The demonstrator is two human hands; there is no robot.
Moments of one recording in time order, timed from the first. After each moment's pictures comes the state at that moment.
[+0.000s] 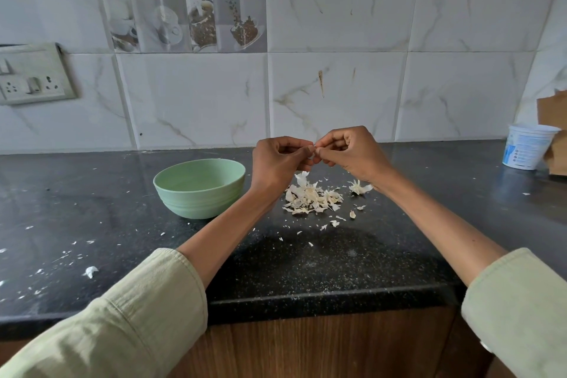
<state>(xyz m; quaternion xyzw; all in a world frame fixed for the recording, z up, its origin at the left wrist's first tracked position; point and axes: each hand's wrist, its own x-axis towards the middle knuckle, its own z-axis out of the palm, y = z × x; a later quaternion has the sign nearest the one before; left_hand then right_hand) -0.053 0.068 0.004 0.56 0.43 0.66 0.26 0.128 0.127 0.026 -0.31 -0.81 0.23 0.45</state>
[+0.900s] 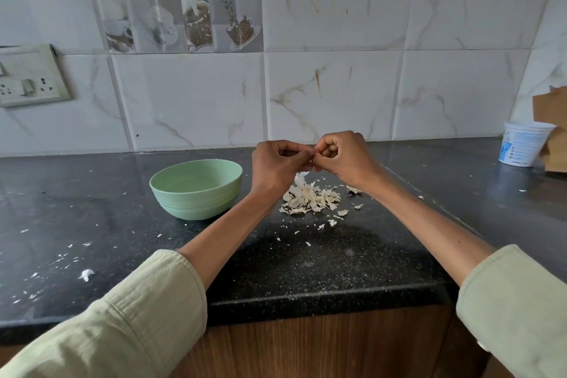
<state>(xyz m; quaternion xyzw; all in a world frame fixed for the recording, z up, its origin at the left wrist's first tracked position) -0.048 0.069 -0.001 0.56 0.45 0.65 0.25 0.120 0.121 0.016 -0.33 -0.82 0.13 0.44</state>
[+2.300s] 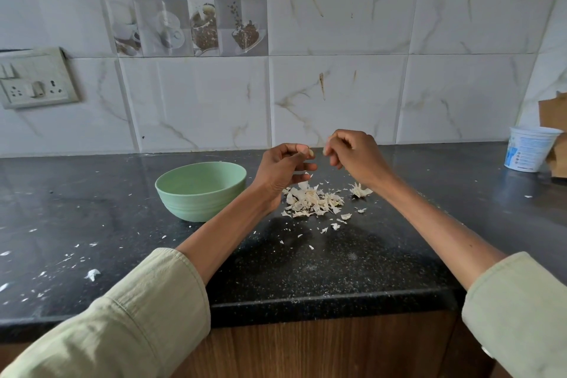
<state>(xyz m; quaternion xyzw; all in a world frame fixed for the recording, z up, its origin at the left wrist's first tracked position) -0.054 0.075 0.002 0.51 0.41 0.63 0.41 0.126 0.127 0.023 -0.35 -0.79 0.17 0.47</state>
